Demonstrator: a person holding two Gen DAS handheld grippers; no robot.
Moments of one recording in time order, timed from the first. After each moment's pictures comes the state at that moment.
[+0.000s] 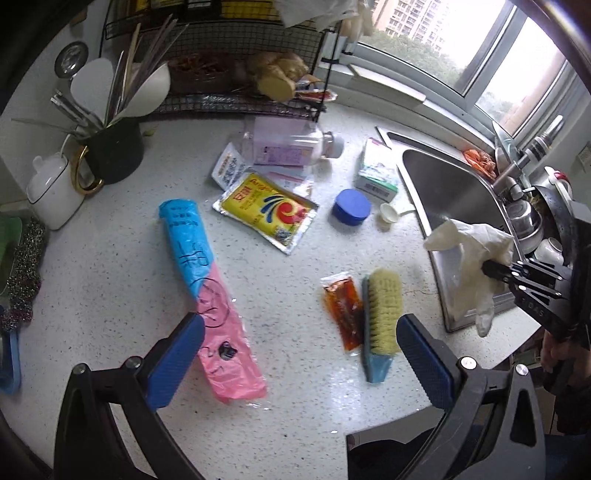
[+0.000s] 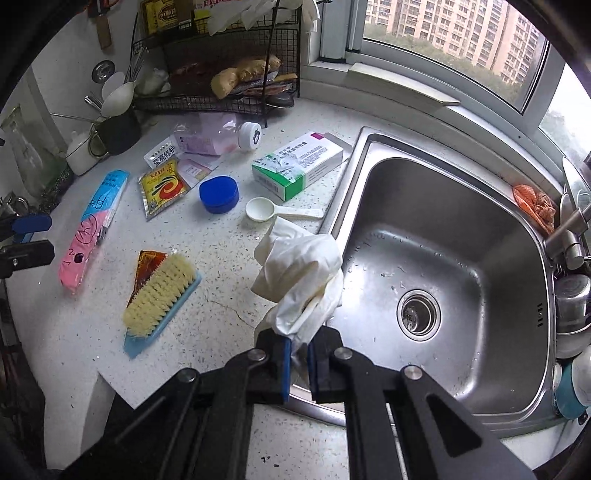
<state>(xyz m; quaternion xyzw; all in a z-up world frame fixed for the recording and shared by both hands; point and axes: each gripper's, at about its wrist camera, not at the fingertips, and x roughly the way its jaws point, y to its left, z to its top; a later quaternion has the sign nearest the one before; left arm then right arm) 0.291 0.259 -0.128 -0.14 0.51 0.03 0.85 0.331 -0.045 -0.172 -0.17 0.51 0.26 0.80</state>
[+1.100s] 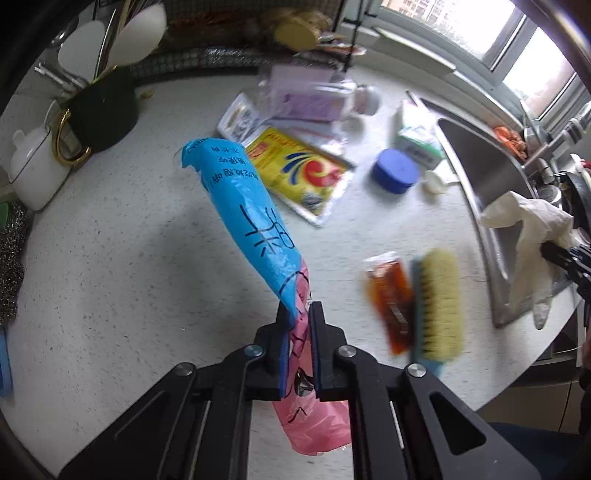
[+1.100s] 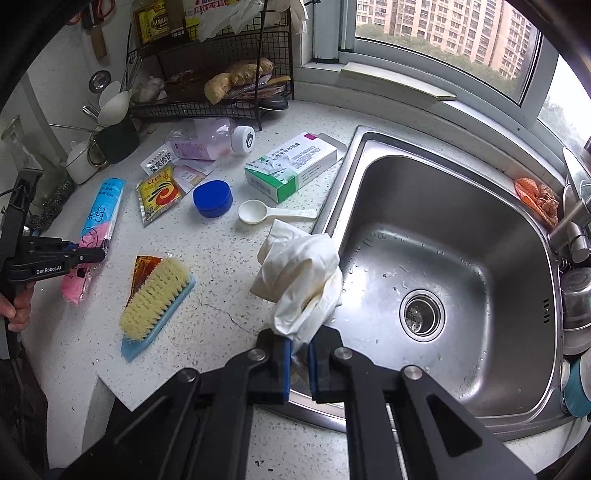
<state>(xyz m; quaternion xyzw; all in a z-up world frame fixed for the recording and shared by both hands) 0.310 0.254 -0.179 -0.12 0.55 0.04 0.83 0.337 -0.061 -0.172 -0.14 0.51 0.28 0.80</state>
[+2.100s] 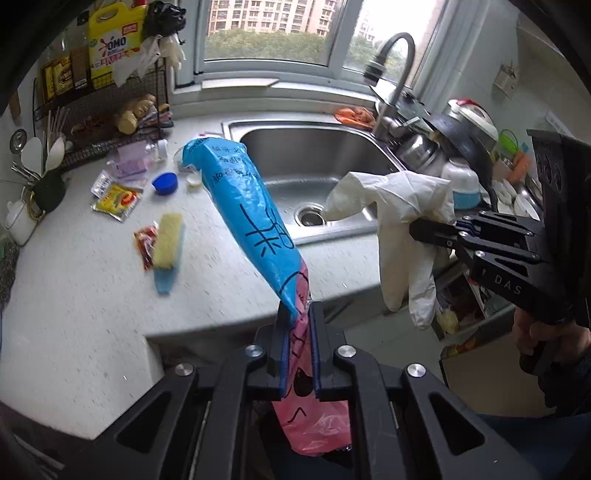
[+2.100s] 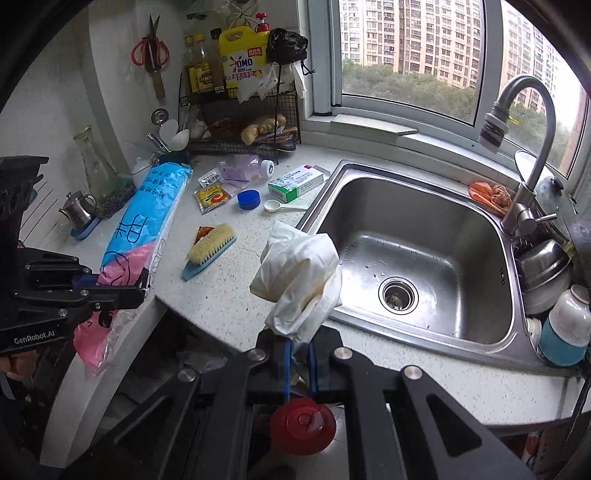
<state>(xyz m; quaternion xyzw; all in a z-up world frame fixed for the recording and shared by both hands) 0.179 -0.005 -0.082 -0.06 0.47 -0.08 0.88 0.209 -0.198 -0.097 -0.10 0.44 0.32 0.83</state>
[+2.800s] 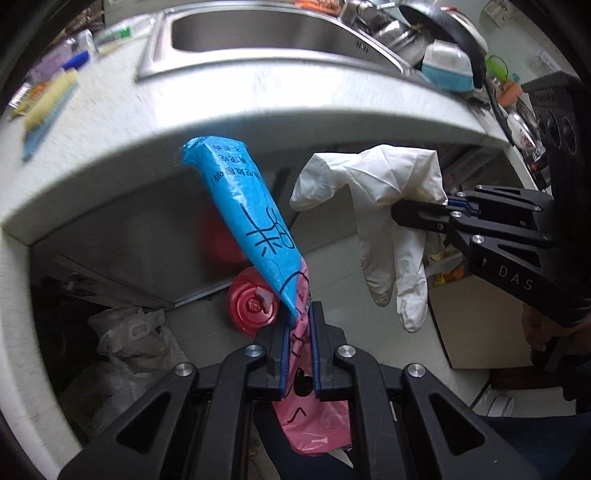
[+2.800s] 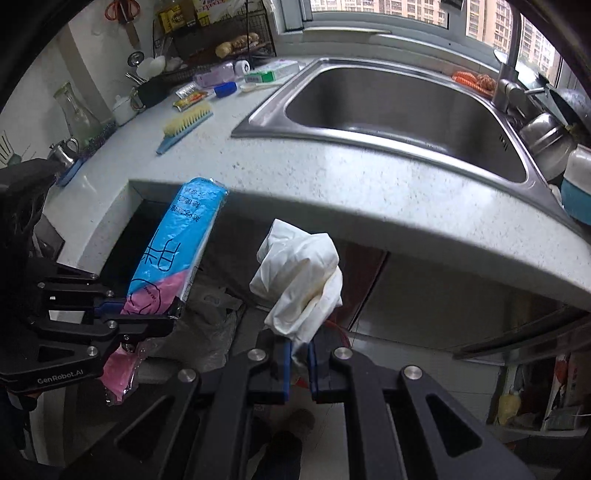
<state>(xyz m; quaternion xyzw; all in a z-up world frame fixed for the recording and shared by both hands) 0.155 -0.080 -0.264 -0.05 0.58 -0.16 0.80 0.157 -0.234 -0.235 -0.09 0.55 0.28 0.78</state>
